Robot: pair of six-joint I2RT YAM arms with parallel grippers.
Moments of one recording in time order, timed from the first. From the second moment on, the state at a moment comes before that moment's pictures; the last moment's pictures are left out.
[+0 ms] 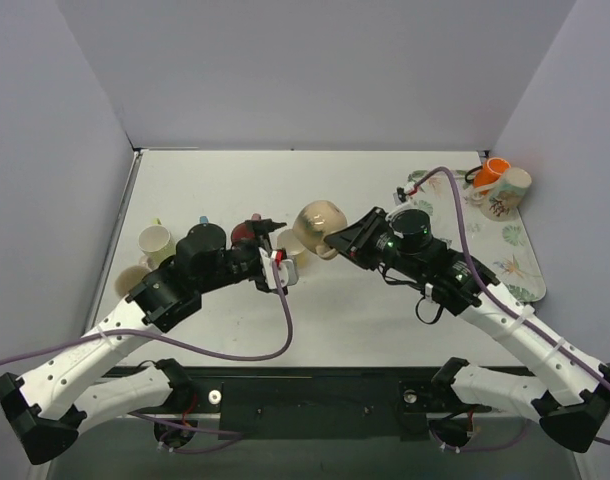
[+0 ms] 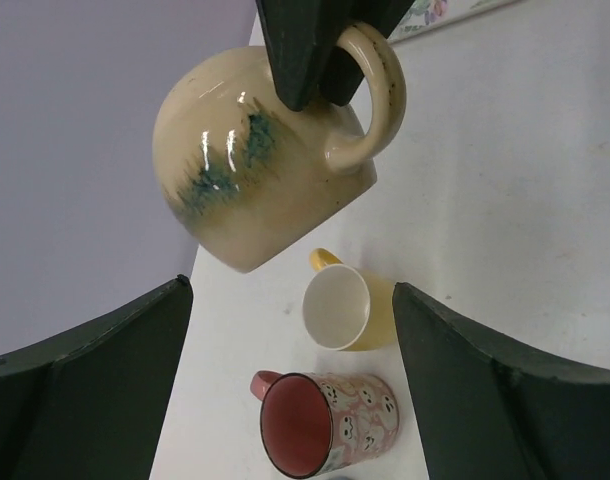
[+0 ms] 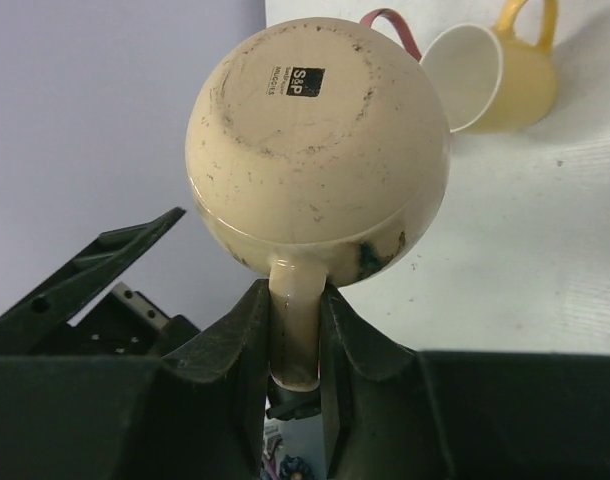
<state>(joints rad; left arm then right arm) -0.81 0.95 1.01 -0.33 0.25 0.75 0.74 1.01 1.05 -0.44 0.03 1.18</state>
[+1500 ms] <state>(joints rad) -0.84 1.03 0.29 1.24 0.08 1.14 0.92 1.09 1.06 -0.28 0.14 1.31</state>
